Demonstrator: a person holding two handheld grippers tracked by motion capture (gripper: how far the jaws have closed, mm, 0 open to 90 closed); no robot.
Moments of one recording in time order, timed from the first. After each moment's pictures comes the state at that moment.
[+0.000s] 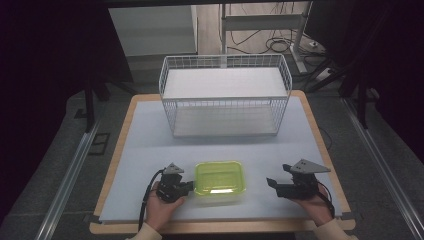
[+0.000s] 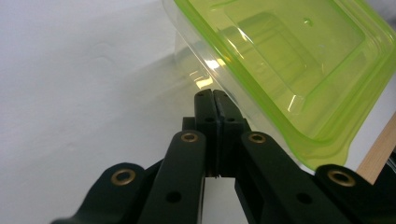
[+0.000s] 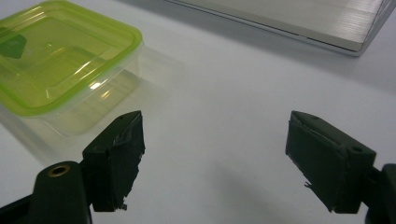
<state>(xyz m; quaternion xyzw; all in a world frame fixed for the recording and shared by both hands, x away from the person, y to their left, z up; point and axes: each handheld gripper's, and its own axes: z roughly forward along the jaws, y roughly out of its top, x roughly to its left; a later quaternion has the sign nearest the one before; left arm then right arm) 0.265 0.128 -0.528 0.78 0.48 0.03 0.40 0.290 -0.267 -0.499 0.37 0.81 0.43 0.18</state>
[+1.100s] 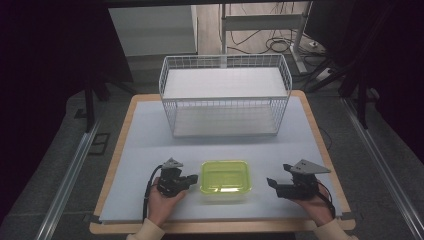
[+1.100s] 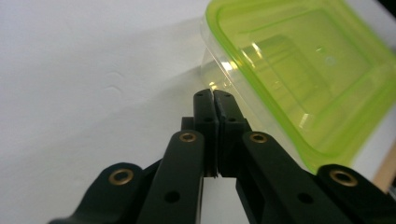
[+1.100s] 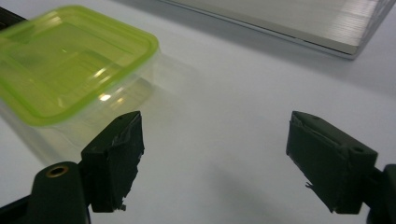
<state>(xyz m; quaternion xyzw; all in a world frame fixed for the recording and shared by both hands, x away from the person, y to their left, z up) 0.275 0.138 -0.521 0.75 0.50 0.03 0.43 0.288 -0.267 -0.498 0.37 0.80 0.43 0.19</state>
